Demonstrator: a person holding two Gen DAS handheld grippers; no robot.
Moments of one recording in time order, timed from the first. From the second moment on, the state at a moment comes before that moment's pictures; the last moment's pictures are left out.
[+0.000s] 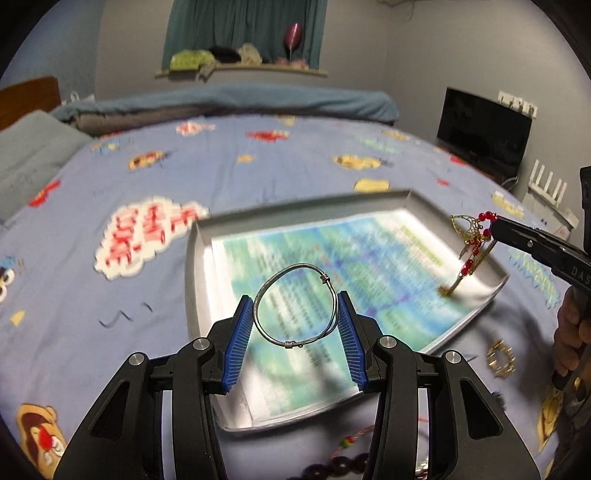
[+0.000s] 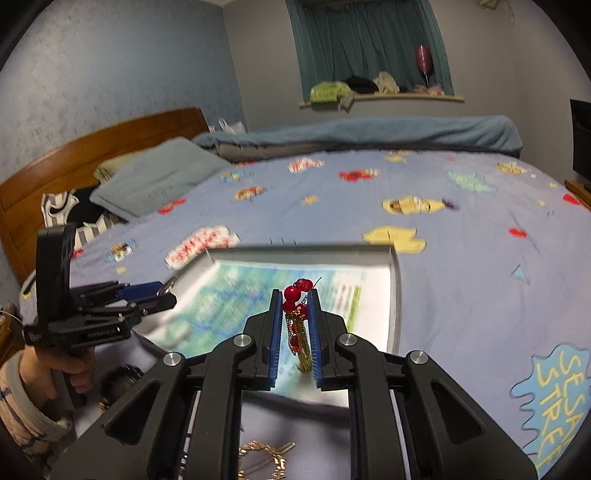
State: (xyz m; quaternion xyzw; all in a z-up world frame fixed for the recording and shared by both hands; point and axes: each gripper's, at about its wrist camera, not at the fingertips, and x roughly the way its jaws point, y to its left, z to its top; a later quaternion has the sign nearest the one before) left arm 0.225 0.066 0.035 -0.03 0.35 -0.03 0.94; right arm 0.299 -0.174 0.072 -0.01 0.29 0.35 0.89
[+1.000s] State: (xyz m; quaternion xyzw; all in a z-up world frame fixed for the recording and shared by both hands) left arm 0.162 0.076 0.043 -0.10 0.31 -0.04 0.94; right arm 0.251 -0.213 0.065 0.01 0.29 0.32 0.90
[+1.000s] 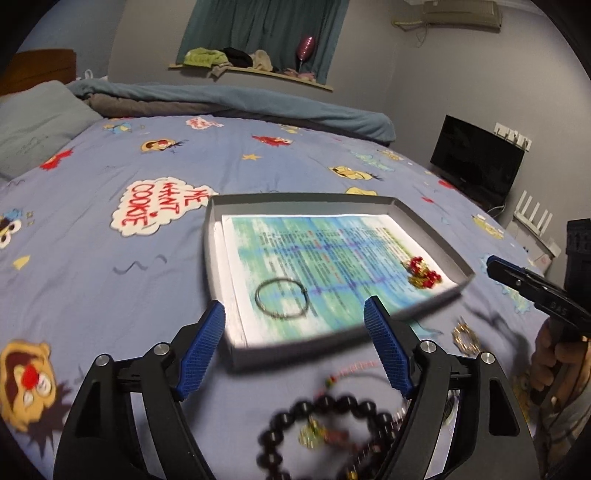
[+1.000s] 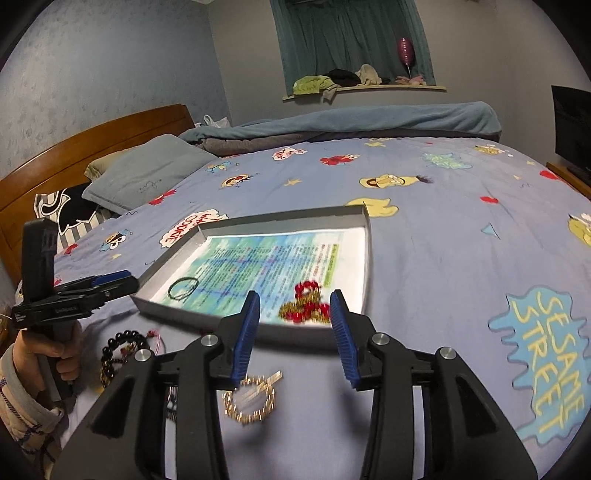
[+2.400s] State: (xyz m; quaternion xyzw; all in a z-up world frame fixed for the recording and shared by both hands) left arm 0.077 0.023 0.013 -0.04 0.28 -0.06 0.96; right arm 0.223 -0.176 0.015 -0.08 0.35 0.31 0.88
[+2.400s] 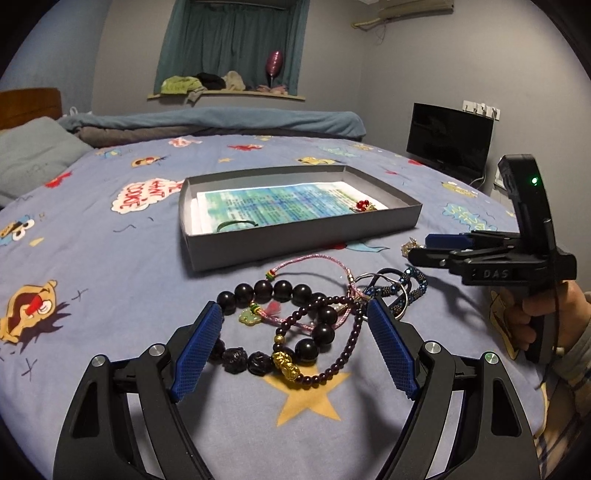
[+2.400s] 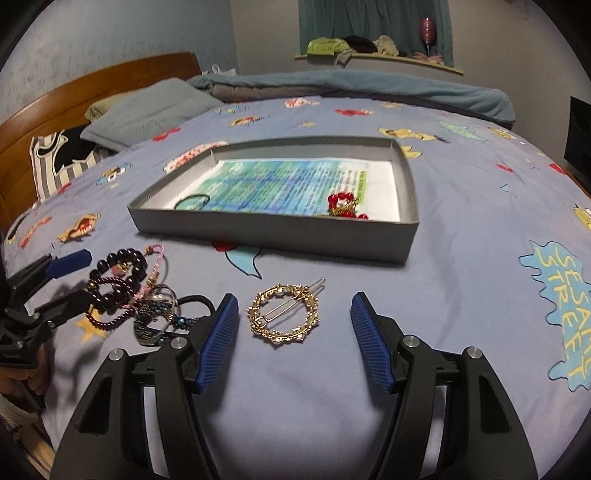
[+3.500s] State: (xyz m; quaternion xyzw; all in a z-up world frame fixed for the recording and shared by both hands) left arm 0.072 -0.007 0.008 0.02 0.29 -0.13 0.95; right arm 0.221 -0.186 0.010 -0.06 0.34 0.32 0.88
